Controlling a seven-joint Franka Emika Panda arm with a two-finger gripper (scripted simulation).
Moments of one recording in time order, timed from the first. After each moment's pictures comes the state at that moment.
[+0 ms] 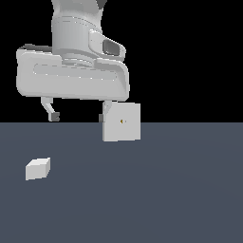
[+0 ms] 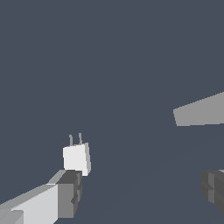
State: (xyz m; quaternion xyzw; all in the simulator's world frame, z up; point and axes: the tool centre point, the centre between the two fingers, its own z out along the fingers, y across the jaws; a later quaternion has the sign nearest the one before) arm -0.049 0.088 0.108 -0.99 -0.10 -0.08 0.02
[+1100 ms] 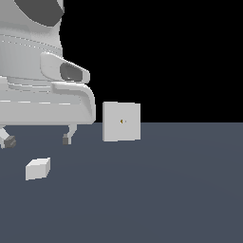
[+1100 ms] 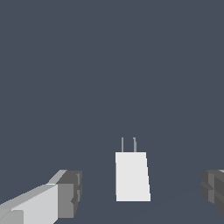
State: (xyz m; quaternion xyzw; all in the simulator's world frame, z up) arm -0.070 0.155 0.063 -0.97 -0.17 -0.17 0.03
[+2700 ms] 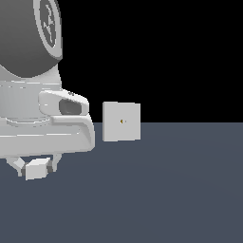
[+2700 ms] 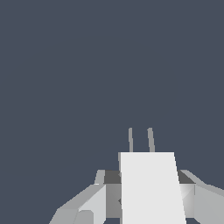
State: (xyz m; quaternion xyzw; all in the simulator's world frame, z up) arm -0.070 0.156 0.012 -0.97 -0.17 -0.17 0.03
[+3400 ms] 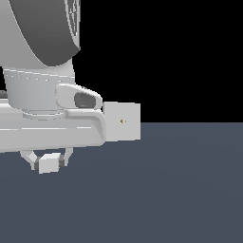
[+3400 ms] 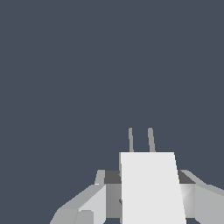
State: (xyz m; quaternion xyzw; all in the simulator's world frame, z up) arm -0.068 0.135 0.022 -0.97 -0.17 -0.17 0.03
